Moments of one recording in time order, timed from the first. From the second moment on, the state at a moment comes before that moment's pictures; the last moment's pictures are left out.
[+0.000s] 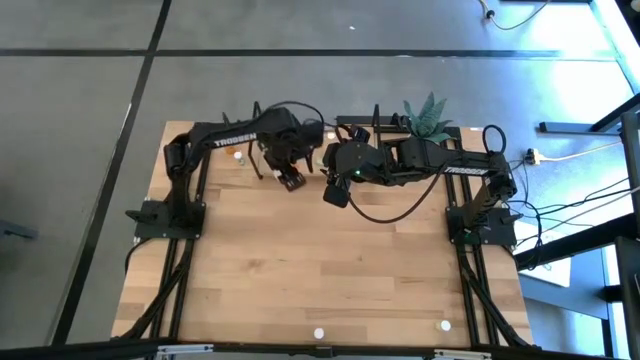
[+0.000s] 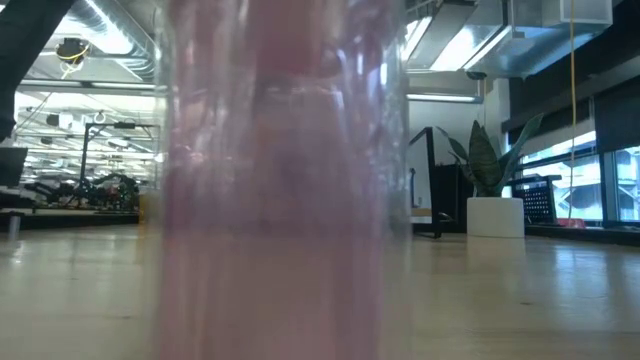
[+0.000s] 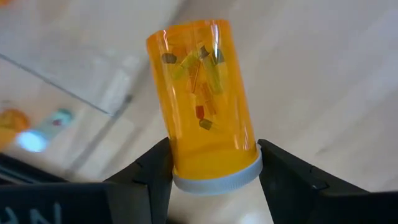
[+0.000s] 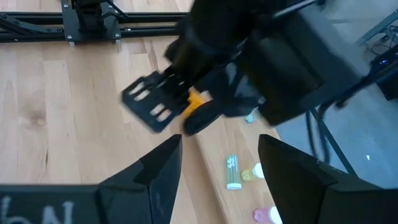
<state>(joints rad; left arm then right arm) 0.34 1.90 1.83 -1.57 0.04 -0.30 0.07 1.79 2.05 -1.03 0.49 0.10</state>
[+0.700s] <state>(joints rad) 0.19 1.80 1.40 -1.57 0.64 -0.47 0.07 1.79 2.05 -1.03 0.49 0.10</state>
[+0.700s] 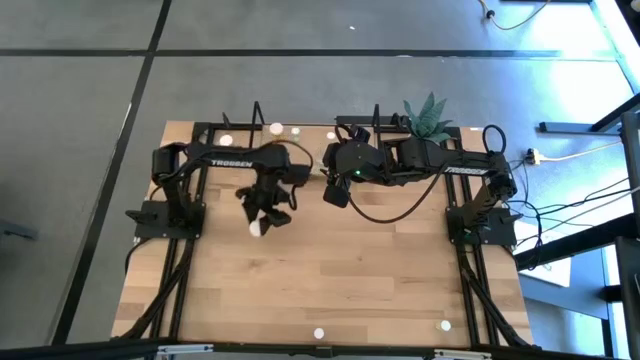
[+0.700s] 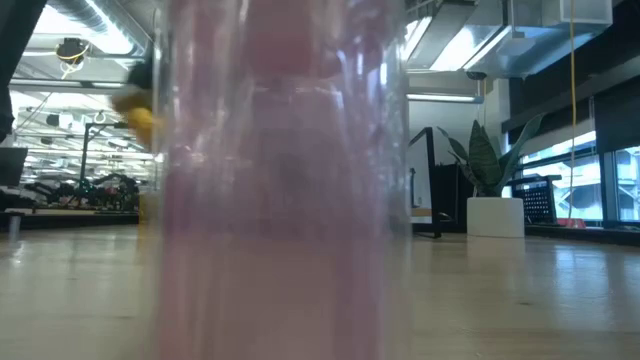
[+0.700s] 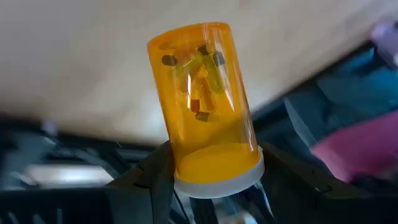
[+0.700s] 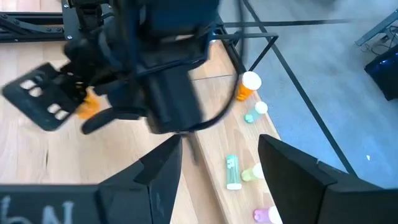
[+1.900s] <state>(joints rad) 0.07 1.97 1.11 -1.50 0.86 -0.34 0.07 1.79 2.05 -1.00 0.47 0.10</state>
